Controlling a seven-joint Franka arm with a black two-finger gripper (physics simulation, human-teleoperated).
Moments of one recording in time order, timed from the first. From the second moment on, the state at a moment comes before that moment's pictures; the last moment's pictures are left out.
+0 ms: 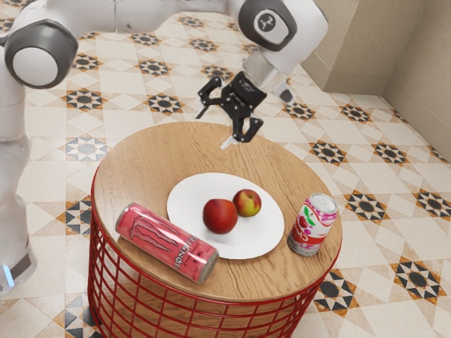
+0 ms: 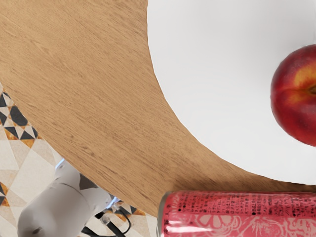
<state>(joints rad) -0.23 0.09 0.13 -1.41 -0.08 1.05 -0.86</state>
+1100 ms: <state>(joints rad) -0.34 -0.20 0.12 -1.92 0.06 1.81 -1.36</state>
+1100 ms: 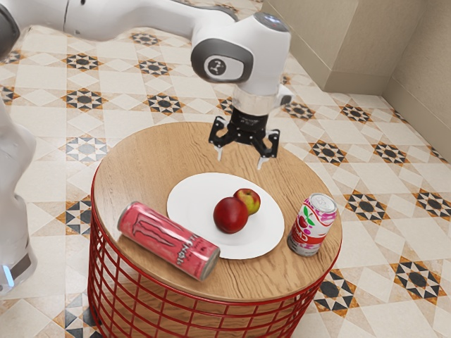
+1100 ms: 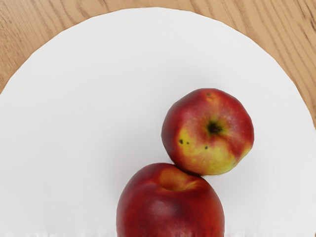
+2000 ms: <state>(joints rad) -0.24 -0.36 -0.08 -2.23 -0.10 2.01 -1.11</state>
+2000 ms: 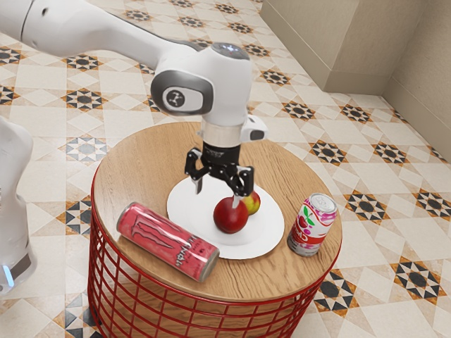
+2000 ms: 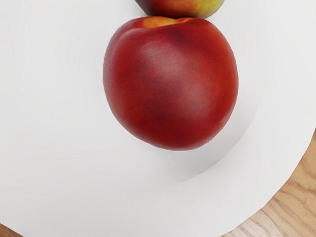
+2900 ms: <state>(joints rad) -0.12 -0.23 -0.09 -2.23 -0.12 2.12 -1.10</state>
